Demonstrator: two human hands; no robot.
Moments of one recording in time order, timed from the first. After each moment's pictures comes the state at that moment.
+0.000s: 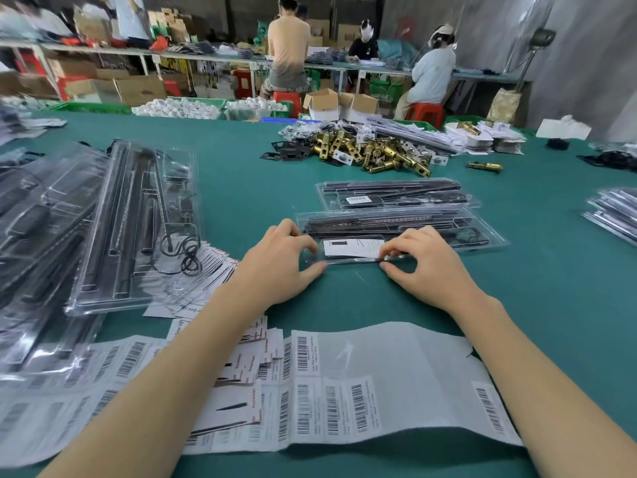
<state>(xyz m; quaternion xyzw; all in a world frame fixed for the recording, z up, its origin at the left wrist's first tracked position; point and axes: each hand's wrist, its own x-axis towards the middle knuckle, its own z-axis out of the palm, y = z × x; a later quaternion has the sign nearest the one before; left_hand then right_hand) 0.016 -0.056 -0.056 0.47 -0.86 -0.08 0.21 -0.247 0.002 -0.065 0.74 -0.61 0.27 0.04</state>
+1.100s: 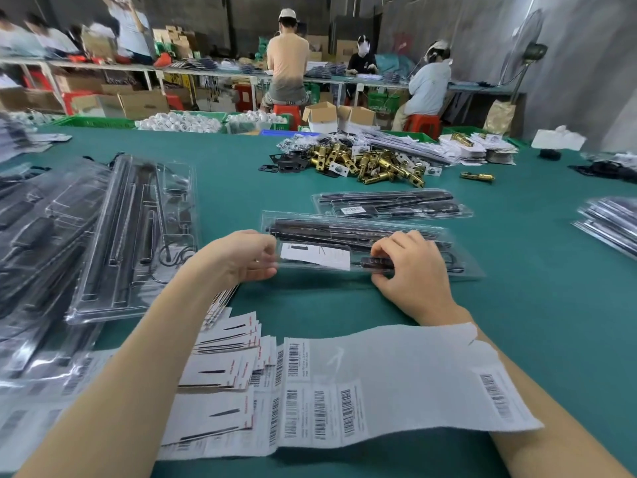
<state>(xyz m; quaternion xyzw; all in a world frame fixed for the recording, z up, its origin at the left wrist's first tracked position) 0.035 -0.079 -0.021 0.57 -0.49 -0.58 0.31 -0.225 0.004 -0.062 0.70 -0.65 0.25 0.15</state>
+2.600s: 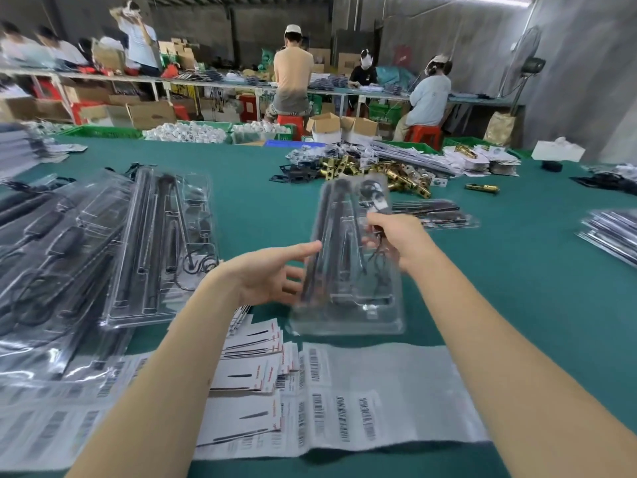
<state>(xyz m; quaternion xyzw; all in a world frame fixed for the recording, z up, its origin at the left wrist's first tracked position) 0.049 -0.071 -0.019 0.38 -0.55 -0.74 0.13 -0.178 -0.049 0.007 0.33 -0.62 0.56 -0.44</state>
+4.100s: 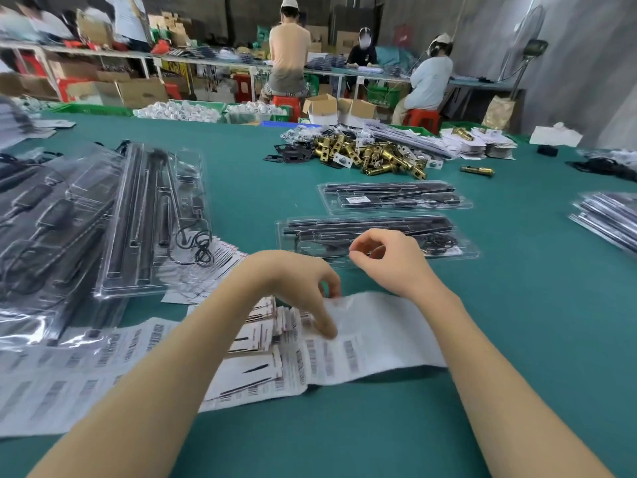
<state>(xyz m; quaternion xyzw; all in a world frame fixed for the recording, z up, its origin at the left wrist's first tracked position) 0.011 -0.015 -0.001 0.38 -0.87 -0.27 -0.13 -0.177 0.015 -0.038 0.65 -0.67 0.34 -0.13</state>
